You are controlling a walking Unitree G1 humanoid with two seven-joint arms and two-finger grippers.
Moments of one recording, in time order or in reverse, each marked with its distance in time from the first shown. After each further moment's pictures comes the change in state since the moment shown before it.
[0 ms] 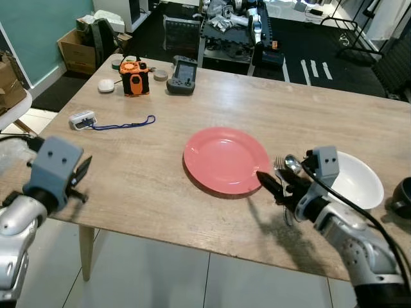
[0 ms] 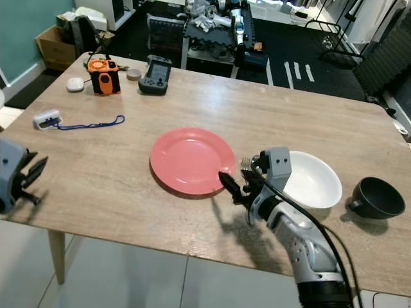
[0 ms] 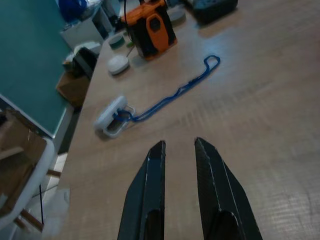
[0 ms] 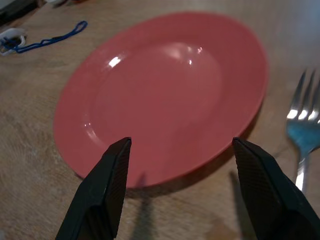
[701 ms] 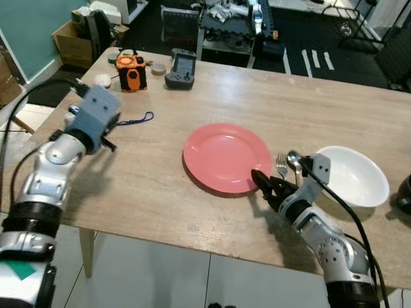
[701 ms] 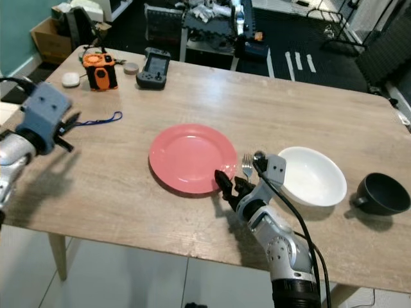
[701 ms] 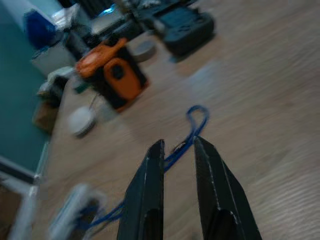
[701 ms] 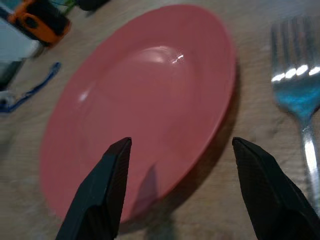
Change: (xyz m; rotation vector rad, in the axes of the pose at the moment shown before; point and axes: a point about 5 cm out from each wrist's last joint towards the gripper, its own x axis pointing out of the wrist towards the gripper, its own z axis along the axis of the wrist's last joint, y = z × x) left arm 0.102 -0.015 0.032 0.062 -0.081 -0.099; right arm 0.008 0.008 -0.006 0.263 -0.081 -0.087
